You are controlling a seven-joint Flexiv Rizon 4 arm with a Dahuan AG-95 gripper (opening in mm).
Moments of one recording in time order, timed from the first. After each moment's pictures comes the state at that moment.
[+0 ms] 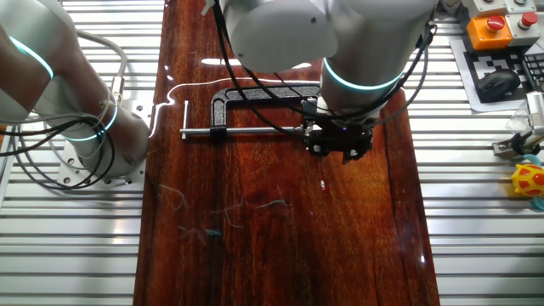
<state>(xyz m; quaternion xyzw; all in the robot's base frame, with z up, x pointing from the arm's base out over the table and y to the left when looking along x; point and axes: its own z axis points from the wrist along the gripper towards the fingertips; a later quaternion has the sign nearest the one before) 0.477 -0.074 0.107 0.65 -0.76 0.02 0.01</state>
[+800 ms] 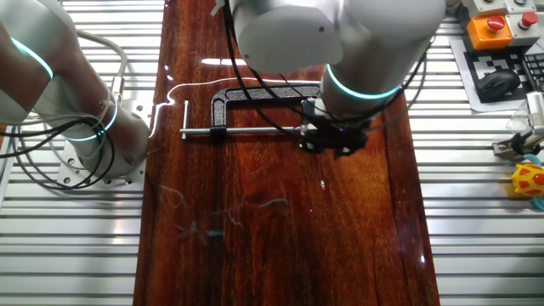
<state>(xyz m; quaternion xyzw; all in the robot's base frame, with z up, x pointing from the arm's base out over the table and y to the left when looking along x) 0.462 -0.054 0.089 0.67 -0.74 -0.02 0.02</state>
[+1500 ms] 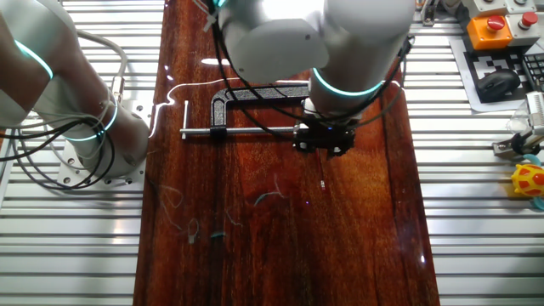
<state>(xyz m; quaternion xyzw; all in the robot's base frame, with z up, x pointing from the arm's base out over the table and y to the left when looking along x) 0.456 -0.046 0.063 0.66 -0.75 -0.01 0.02</state>
